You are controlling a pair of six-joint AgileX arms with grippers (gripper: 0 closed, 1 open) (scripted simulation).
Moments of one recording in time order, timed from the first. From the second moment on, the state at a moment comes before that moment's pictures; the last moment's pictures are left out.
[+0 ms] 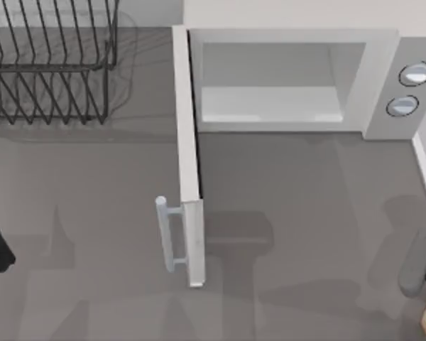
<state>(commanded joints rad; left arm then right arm) 0.00 0.00 0.00 0.00 0.00 0.00 0.24 1.50 0.52 -0.59 0.00 -0.77</state>
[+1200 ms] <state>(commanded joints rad) 0.00 0.00 0.00 0.00 0.00 0.00 0.24 1.50 0.52 -0.58 0.00 -0.77</state>
